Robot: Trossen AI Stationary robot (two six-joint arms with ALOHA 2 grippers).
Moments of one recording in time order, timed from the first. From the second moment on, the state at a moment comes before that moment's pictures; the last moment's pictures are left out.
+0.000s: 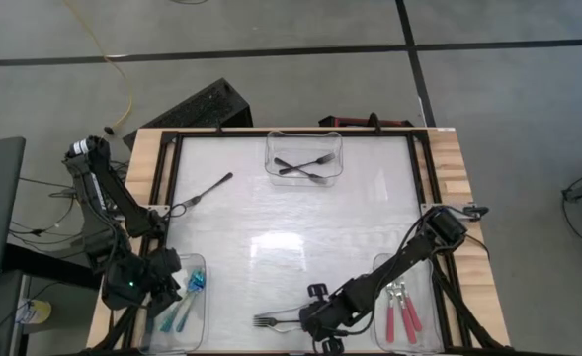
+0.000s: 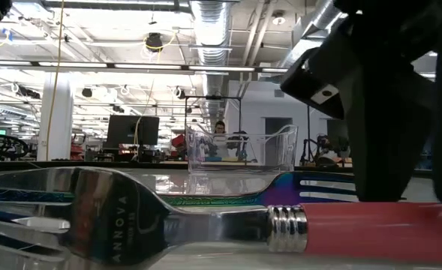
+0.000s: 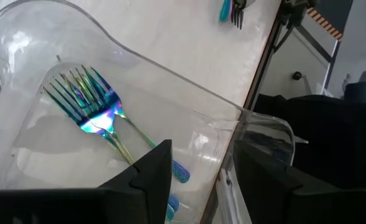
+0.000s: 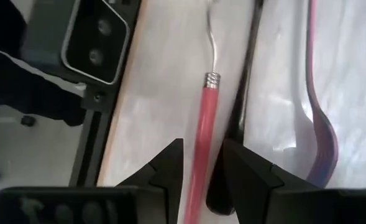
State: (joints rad) left arm -1.12 1.02 0.87 -0.79 -0.41 -1.48; right arm 0.62 2.10 1.48 -0.41 0.00 0.44
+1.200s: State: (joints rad) left arm -1.12 1.02 0.87 -0.79 -0.54 -1.46; right arm 0.54 1.84 1.41 -0.55 0.04 0.52
